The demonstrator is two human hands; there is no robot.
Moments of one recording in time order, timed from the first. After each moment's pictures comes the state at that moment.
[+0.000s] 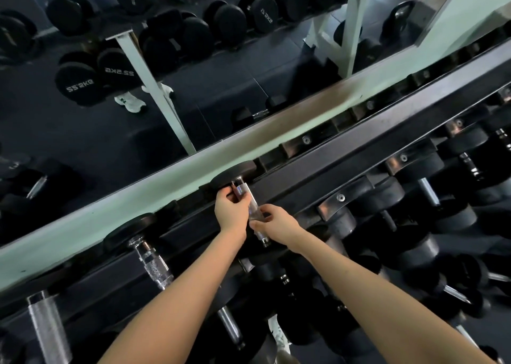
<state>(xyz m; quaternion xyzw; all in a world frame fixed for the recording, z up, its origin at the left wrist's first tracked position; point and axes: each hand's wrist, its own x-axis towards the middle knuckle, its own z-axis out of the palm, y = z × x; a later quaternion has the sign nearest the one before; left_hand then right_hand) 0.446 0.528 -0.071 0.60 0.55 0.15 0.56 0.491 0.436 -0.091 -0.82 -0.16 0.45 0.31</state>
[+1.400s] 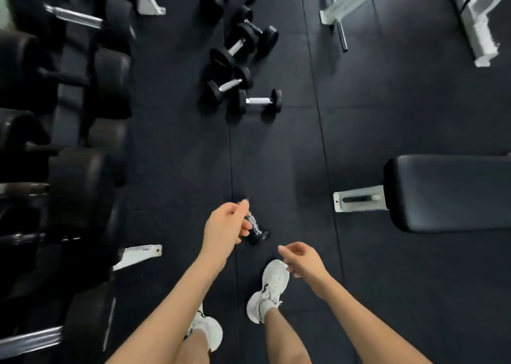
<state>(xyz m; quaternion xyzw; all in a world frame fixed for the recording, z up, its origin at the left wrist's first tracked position) 0.175 0.030 -0.247 0.75 0.09 -0.42 0.49 0.015 -0.095 -0.312 -0.61 0.53 0.25 0.53</state>
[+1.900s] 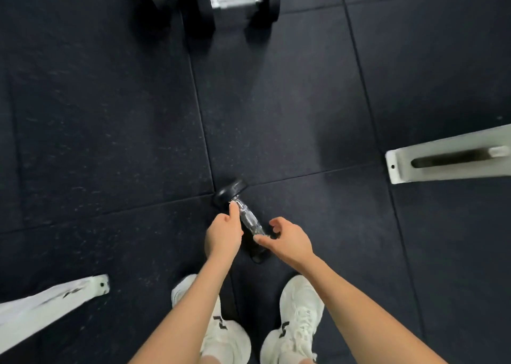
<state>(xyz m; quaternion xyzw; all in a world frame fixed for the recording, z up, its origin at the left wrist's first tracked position) 0.152 -0.036 -0.685 0.84 0.14 -0.45 0.27 0.050 -0.134 -0.696 -0.73 0.43 0.34 0.42</state>
